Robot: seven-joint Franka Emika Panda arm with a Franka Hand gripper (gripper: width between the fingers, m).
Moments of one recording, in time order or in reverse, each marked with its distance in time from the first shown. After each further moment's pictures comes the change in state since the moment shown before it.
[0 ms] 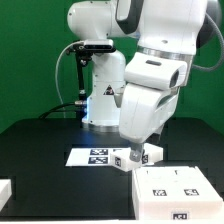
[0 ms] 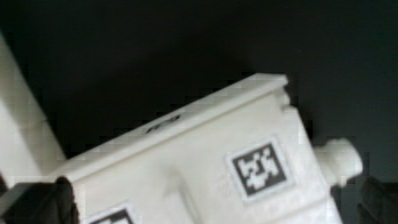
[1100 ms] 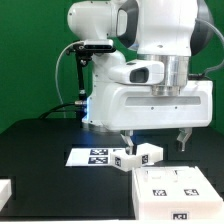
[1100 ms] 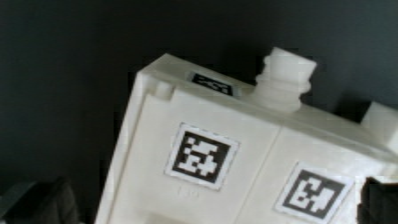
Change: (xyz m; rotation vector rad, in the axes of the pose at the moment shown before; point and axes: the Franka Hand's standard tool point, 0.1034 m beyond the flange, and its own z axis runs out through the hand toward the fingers) arm 0.016 -0.034 0.005 -0.002 0.162 0.843
